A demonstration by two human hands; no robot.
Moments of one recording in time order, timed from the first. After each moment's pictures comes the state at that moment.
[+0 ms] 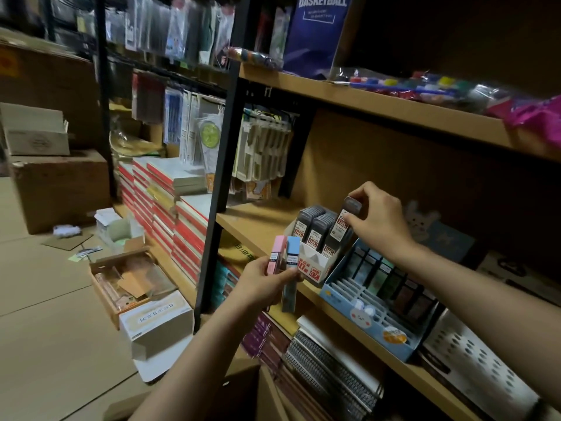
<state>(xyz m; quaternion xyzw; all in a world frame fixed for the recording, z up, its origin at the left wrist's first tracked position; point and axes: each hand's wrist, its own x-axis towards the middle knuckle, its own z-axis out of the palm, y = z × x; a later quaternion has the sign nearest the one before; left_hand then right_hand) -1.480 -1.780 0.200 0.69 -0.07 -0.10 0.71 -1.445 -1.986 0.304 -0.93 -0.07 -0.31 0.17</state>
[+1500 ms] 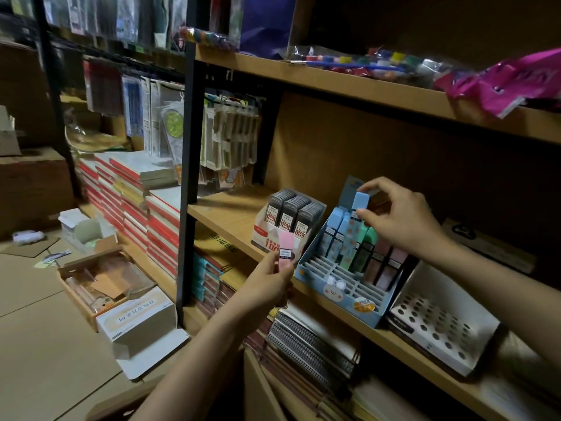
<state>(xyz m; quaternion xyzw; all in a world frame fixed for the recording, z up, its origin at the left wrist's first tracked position) -1.492 -1.823 0.183 0.60 -0.13 -0.21 0.76 -1.515 -2.038 0.315 -0.94 -0.03 -0.27 0.19</state>
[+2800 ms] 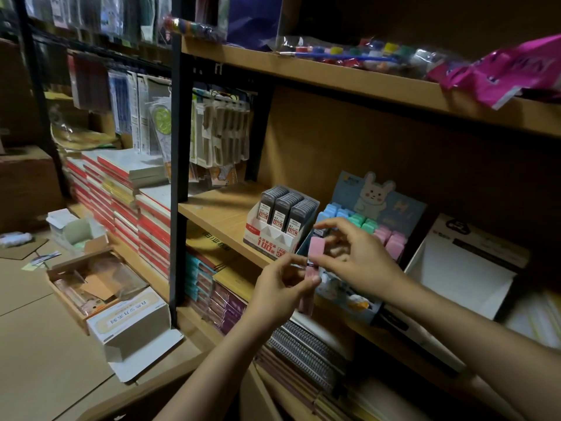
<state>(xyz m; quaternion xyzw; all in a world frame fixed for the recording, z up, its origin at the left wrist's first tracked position) -1.505 -1.850 0.175 0.64 -0.23 -0.08 0.73 -1.532 -2.002 0.256 -0.92 -0.08 -0.16 0.34</state>
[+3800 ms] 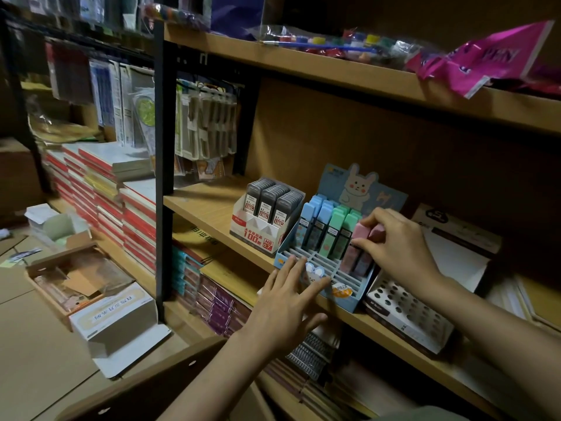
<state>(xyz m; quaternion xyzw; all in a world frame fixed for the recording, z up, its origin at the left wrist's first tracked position) -1.516 -1.874 0.128 0.89 -0.41 0.13 0.18 -1.556 -2.068 0.264 -0.95 -0.01 -0.31 0.11</state>
